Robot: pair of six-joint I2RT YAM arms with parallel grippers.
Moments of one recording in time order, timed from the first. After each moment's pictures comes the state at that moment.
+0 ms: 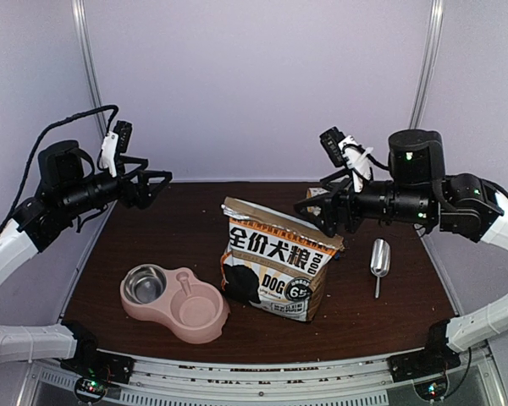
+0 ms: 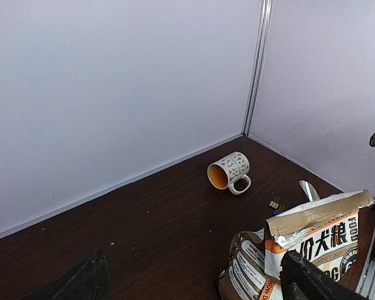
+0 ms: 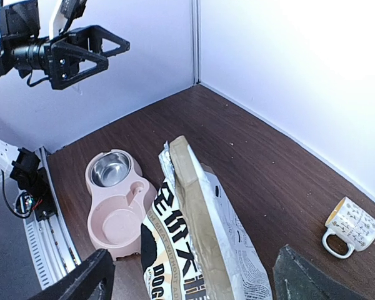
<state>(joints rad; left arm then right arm) -0.47 0.94 0.99 -0.18 0.28 -0.04 1.03 1.12 1.28 -0.50 0.12 0.09</state>
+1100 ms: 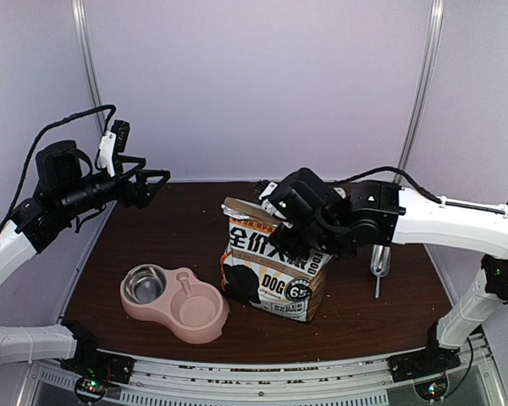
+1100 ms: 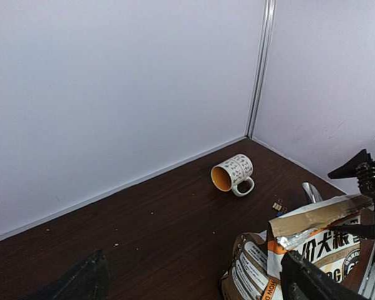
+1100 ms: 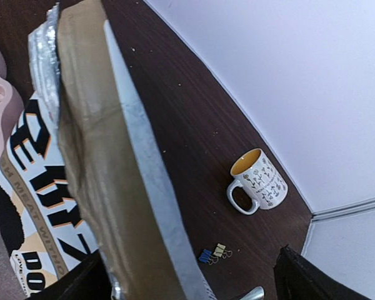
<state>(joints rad) -0.47 0.93 0.99 -0.18 0.26 -0.03 1.18 1.58 1.50 -0.75 0.73 -0.05</state>
